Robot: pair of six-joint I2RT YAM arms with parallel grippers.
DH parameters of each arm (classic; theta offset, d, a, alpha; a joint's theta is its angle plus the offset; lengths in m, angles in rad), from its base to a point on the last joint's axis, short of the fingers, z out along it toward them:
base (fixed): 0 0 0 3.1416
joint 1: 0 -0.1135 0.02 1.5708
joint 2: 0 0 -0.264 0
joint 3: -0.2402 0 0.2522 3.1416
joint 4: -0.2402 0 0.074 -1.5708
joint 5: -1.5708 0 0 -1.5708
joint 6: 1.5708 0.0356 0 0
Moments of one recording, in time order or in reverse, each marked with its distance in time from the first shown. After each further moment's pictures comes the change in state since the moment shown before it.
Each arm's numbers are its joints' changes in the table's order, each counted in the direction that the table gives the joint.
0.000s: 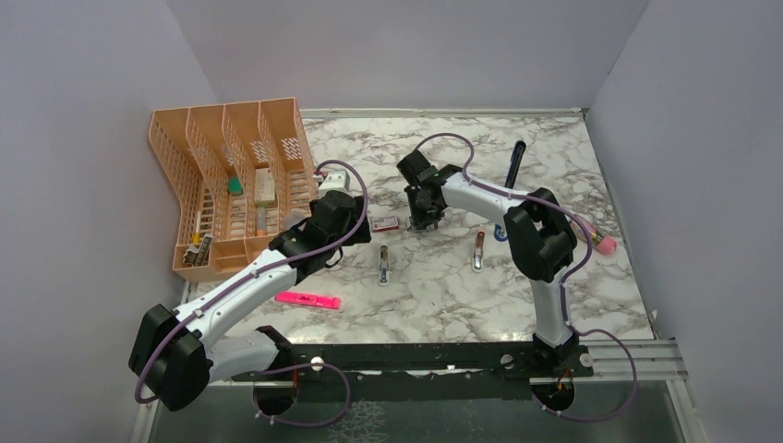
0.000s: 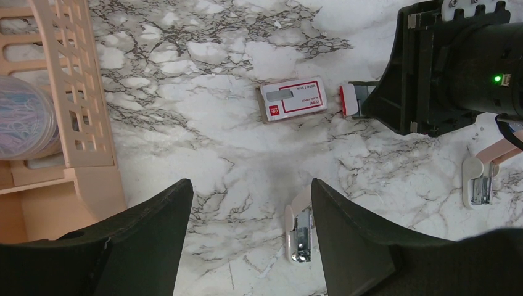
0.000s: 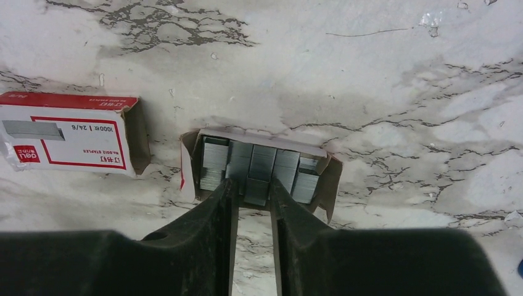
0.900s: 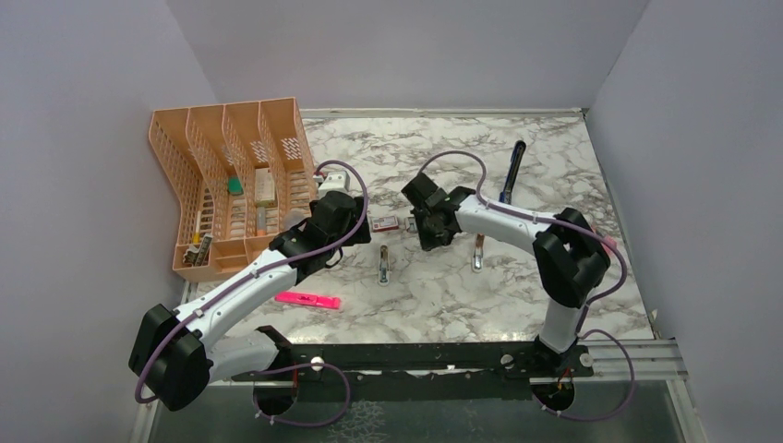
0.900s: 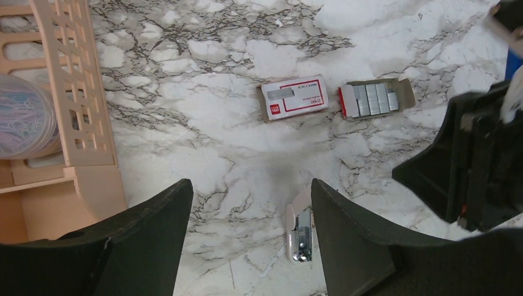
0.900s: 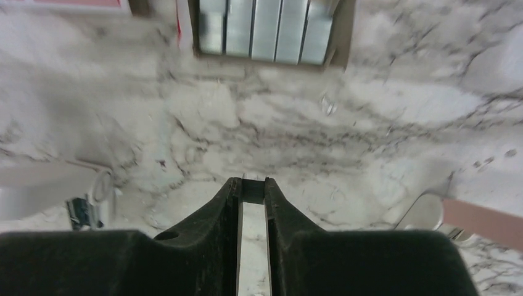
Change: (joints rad) left arm 0.000 0.000 0.004 0.000 0.000 0.000; right arm -0.072 -0.246 0.236 0.011 -0.015 0.068
